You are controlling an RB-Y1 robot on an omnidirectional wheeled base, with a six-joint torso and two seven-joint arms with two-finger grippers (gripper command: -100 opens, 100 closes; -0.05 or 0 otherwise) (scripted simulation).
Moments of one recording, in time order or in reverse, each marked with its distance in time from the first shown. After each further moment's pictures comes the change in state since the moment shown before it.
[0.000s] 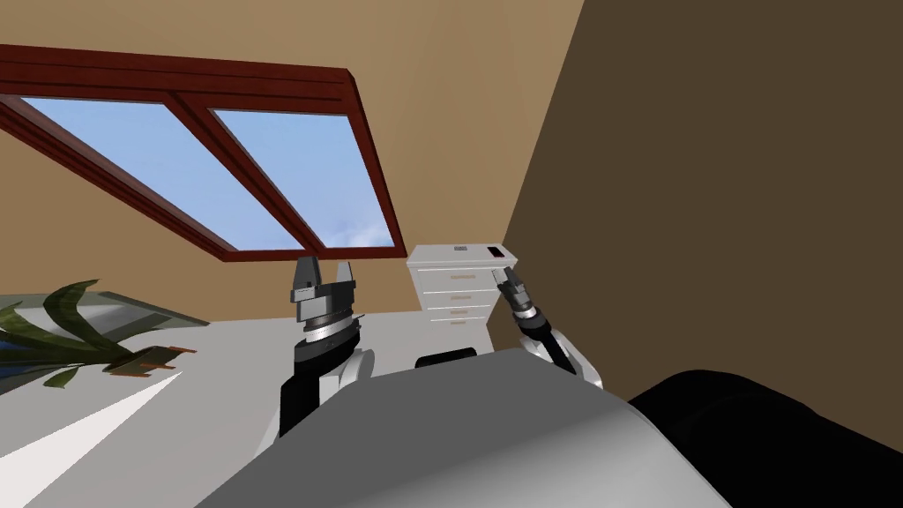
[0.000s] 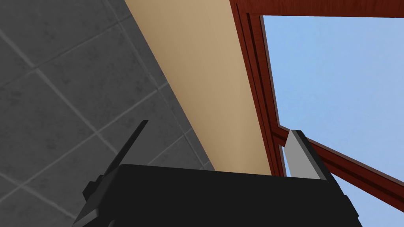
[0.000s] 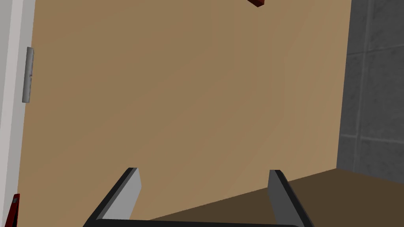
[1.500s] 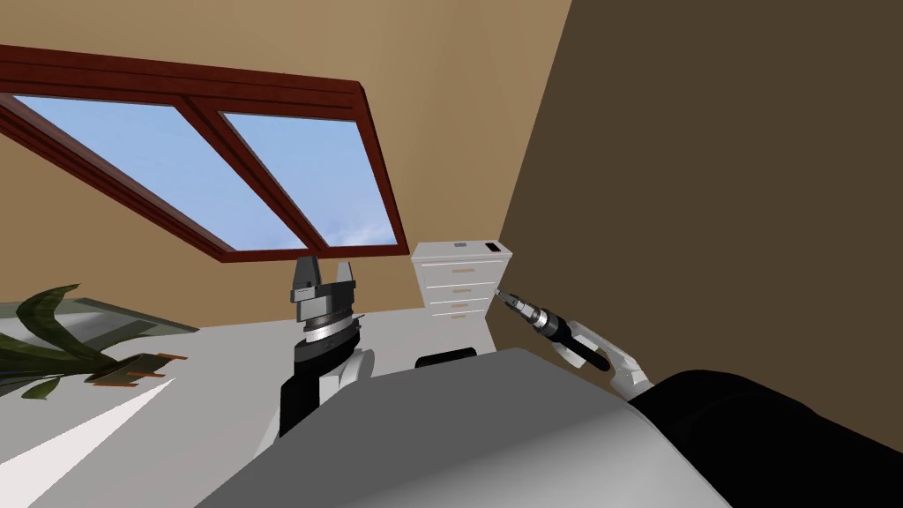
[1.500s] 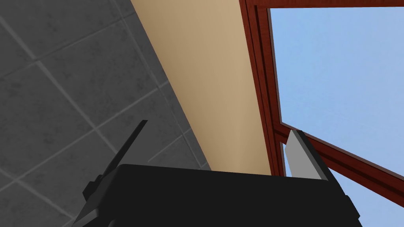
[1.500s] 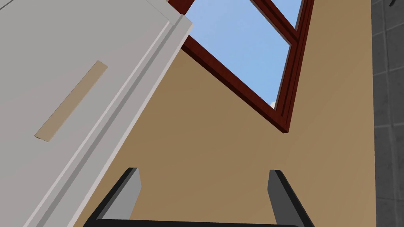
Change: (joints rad) left arm 0.000 0.000 0.000 0.000 0.000 0.000 0.000; right arm 0.003 -0.438 -0.015 0.270 0.170 -0.194 -0.079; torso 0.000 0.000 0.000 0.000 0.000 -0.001
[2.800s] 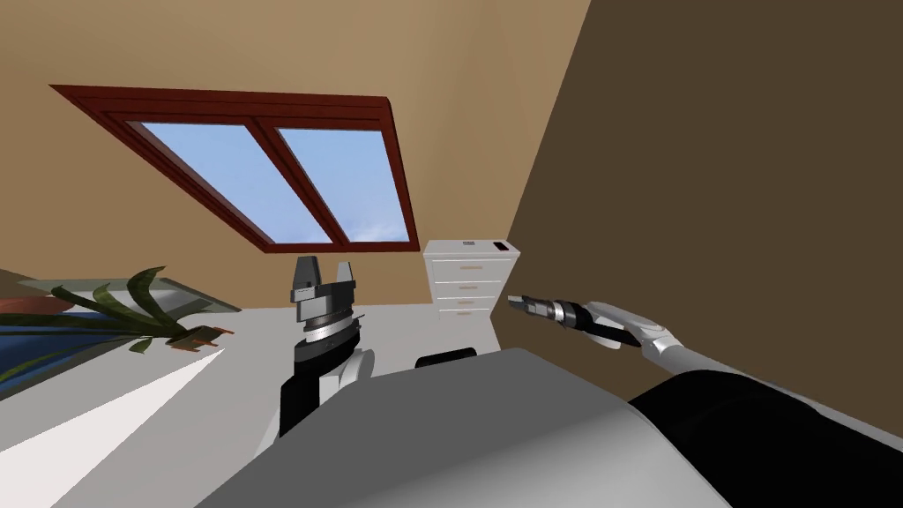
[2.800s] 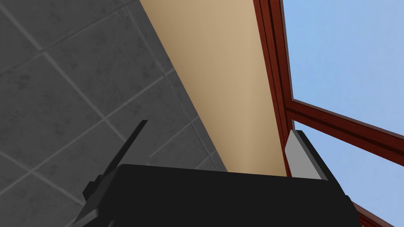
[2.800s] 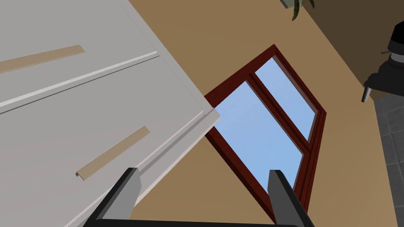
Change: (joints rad) left arm 0.000 0.000 0.000 0.000 0.000 0.000 0.000; right arm -0.033 -0.375 0.005 0.207 0.102 -0.106 -0.019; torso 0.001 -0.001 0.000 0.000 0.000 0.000
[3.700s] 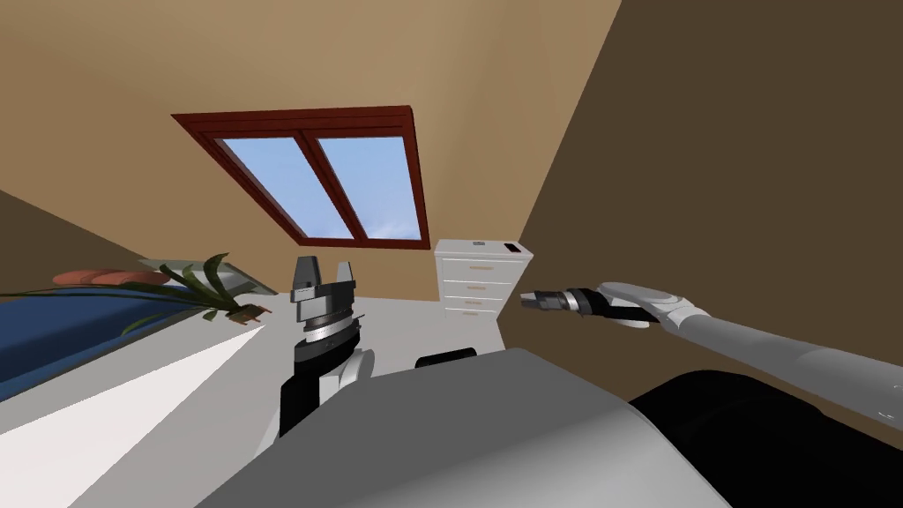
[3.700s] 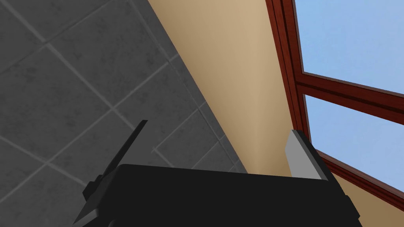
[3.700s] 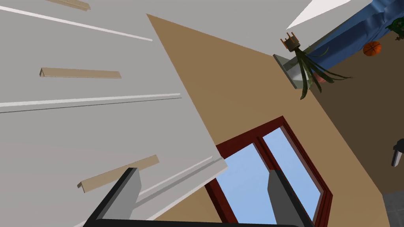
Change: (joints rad) left arm 0.000 0.000 0.000 0.000 0.000 0.000 0.000; right arm -0.029 -0.260 0.020 0.138 0.051 -0.049 0.011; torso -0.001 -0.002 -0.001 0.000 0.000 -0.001
